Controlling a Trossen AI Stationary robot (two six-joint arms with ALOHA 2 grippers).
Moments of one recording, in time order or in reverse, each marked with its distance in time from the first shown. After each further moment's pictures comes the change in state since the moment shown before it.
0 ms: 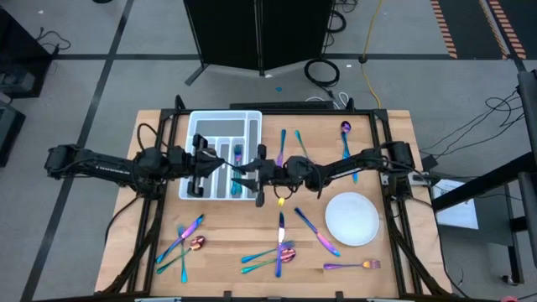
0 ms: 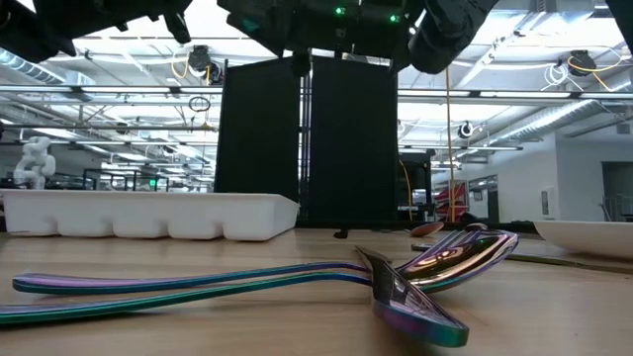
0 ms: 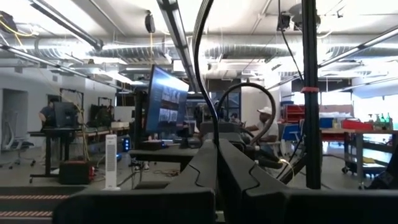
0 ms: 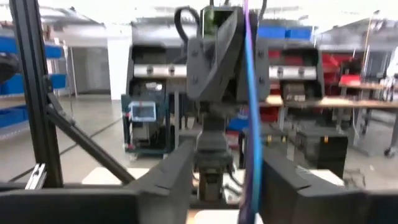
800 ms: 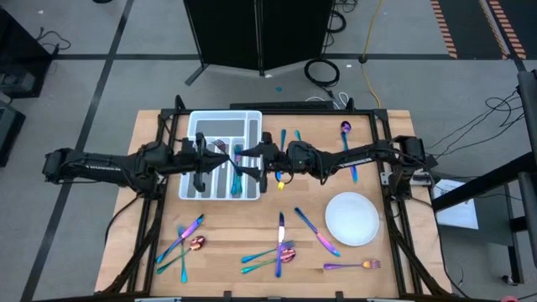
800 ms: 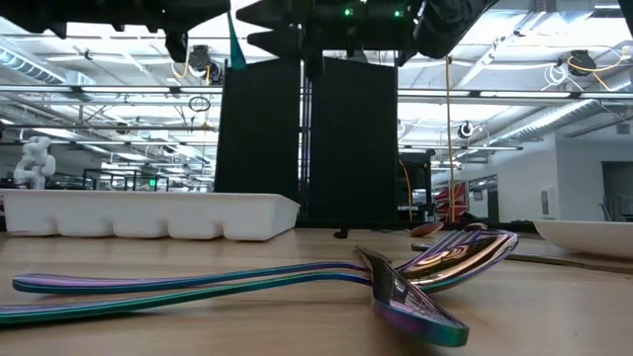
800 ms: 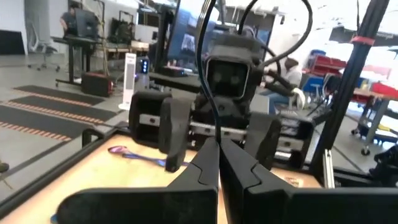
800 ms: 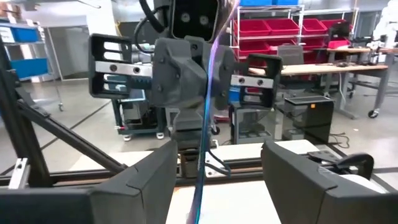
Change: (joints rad) left arm 0.047 -0.090 0.148 -0.569 -0.056 -0.185; right arm -0.072 -0.107 0.000 -0.213 -0.034 0.072
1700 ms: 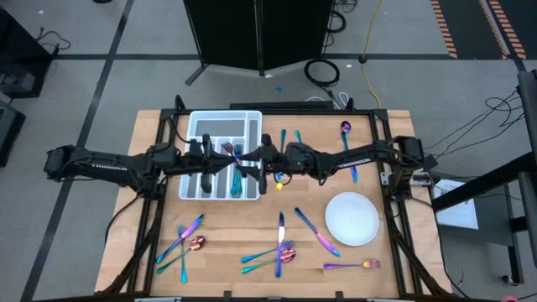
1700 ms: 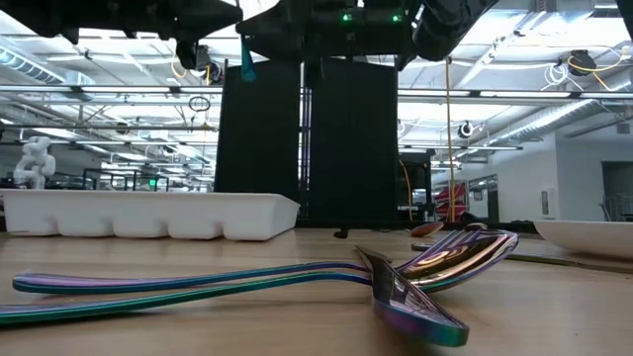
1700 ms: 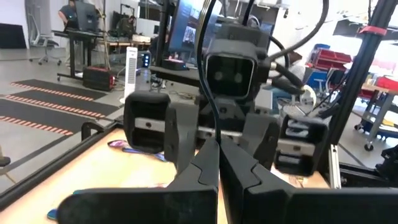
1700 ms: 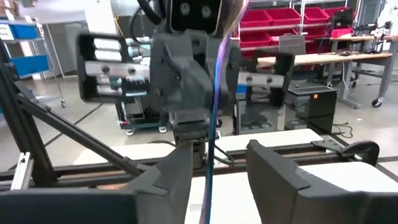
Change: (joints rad) left arm 0.000 0.098 0.003 0.075 -0.006 -0.002; right arm -0.005 0.013 0.000 -0.020 0.001 0.024
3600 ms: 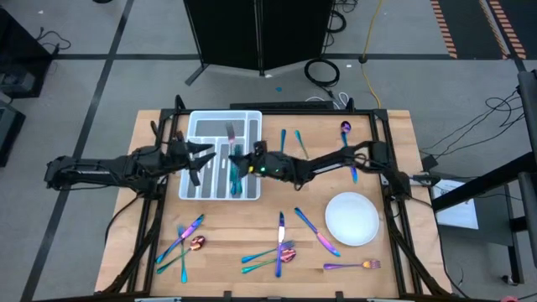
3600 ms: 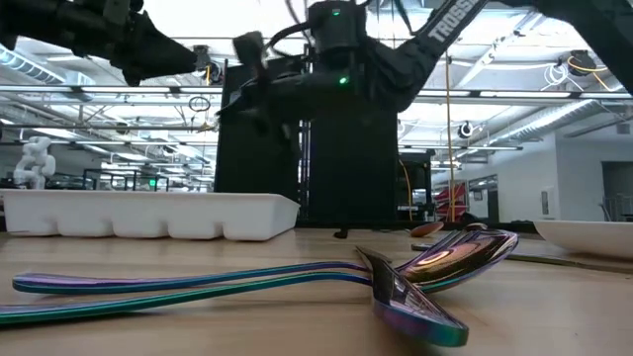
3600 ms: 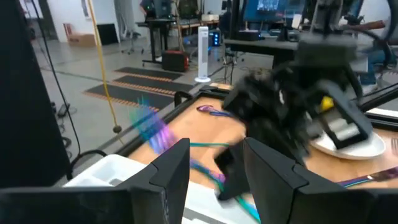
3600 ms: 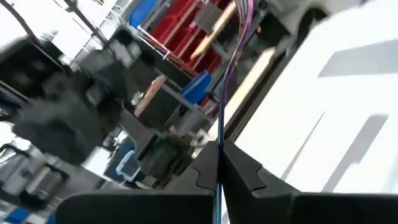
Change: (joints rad) left arm -0.001 -0.390 -0.100 -0.434 -0.299 0.120; right arm -0.006 0.323 0.163 0.075 0.276 0.864
